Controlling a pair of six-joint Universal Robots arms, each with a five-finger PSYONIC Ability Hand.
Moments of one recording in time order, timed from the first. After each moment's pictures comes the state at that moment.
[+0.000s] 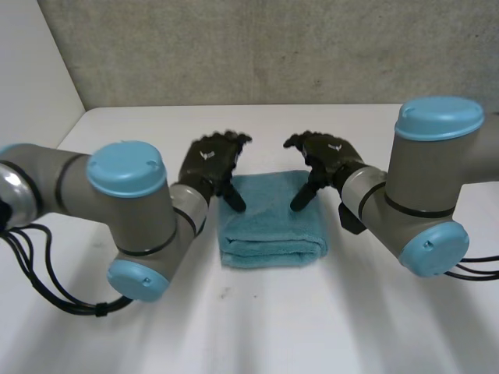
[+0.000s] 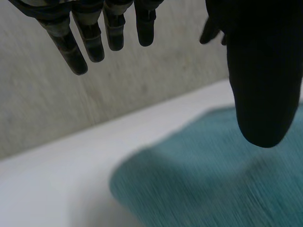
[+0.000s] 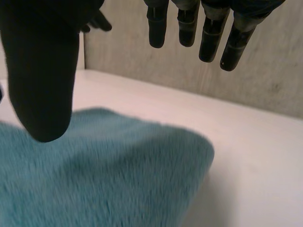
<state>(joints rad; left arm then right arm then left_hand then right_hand) 4.09 -2.22 -1.27 3.37 -1.60 3.11 2.06 -0.96 1.18 0.05 1.43 3.25 0.20 0.20 0.22 0.21 0.05 0.21 0.22 0.22 0.23 0.07</state>
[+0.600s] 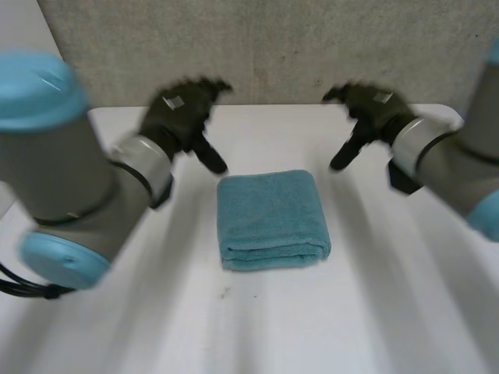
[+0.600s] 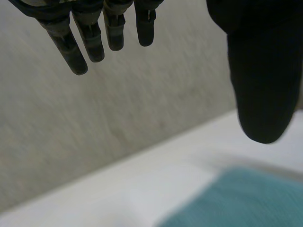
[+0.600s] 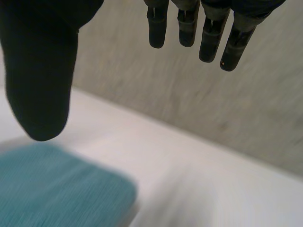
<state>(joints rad) 4.13 -1.89 -1.27 3.14 -1.59 3.12 1.94 -1.17 1.14 0.18 1.39 3.15 0.20 0.20 0.22 0.21 0.05 0.21 0.22 0.22 0.23 0.06</state>
